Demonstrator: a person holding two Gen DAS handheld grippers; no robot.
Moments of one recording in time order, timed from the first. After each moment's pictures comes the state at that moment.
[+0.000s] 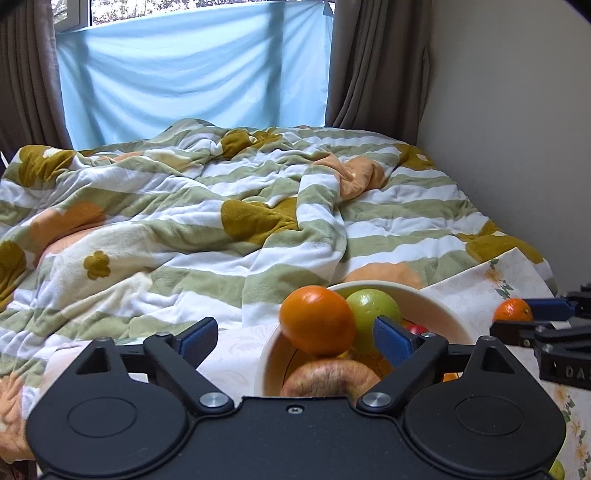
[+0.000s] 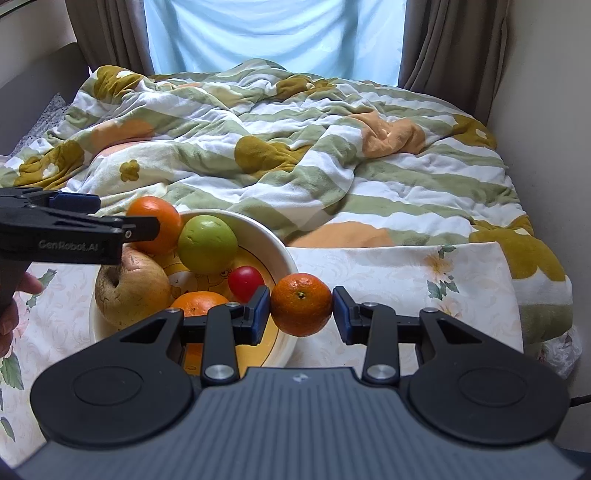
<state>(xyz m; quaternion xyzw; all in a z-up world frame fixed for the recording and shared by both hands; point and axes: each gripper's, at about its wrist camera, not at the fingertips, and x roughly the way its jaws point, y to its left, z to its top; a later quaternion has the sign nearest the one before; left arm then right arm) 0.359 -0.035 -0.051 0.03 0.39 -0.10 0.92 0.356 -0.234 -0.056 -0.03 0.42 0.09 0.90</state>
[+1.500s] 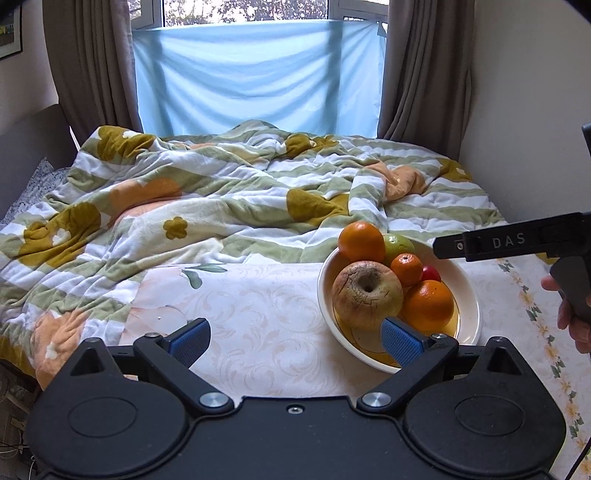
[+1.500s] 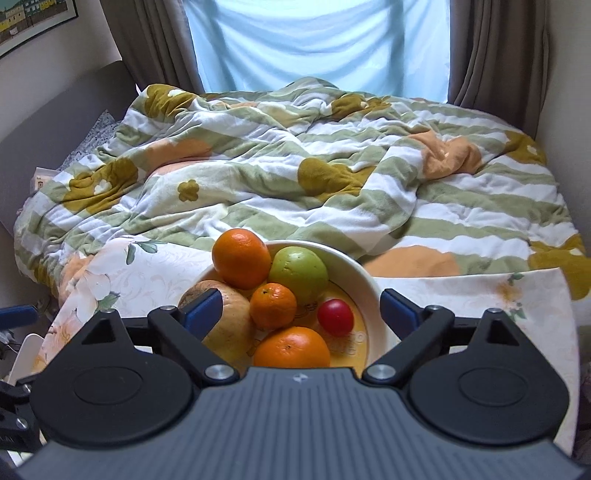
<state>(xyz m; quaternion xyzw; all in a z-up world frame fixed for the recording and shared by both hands) 0.231 0.000 -0.017 0.01 0.38 -0.01 0.93 0.355 -0.199 -0.038 0.01 0.39 0.17 0.90</state>
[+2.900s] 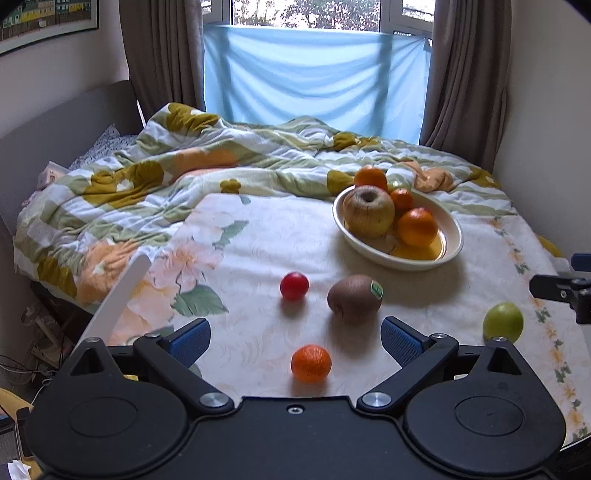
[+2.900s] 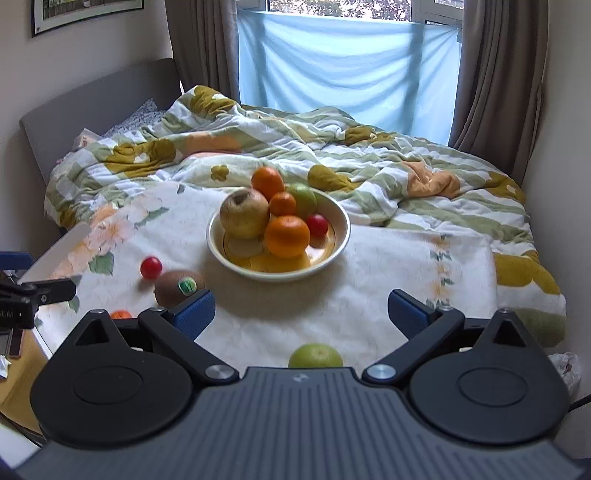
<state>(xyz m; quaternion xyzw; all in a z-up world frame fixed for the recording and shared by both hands) 0.081 -0.031 -0.042 -0.03 0.37 0.08 0.93 0.164 -0.277 -0.028 -0.06 0.33 0.21 0.92</state>
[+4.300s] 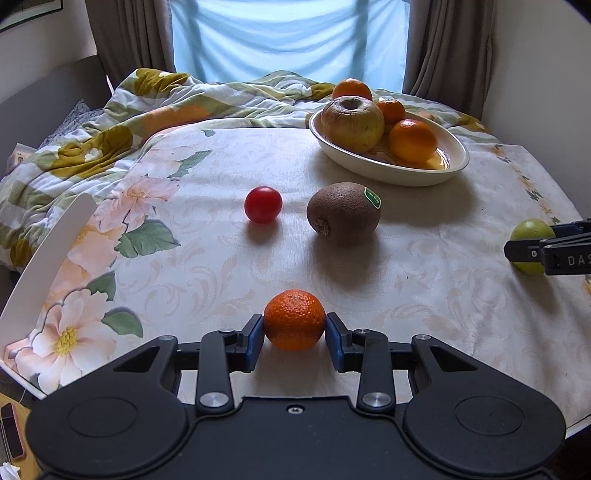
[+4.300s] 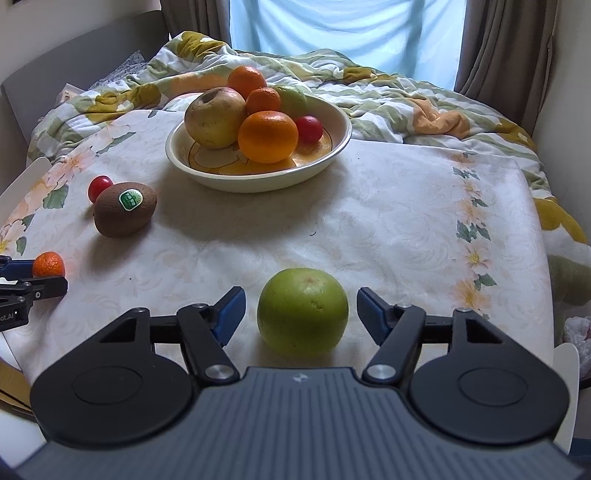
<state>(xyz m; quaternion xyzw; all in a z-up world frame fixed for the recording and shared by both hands) 0.096 -0.045 -0.118 -0.01 0.42 0.05 0.91 0.198 -0.273 -0.126 -0.07 0.40 0.20 0.89</state>
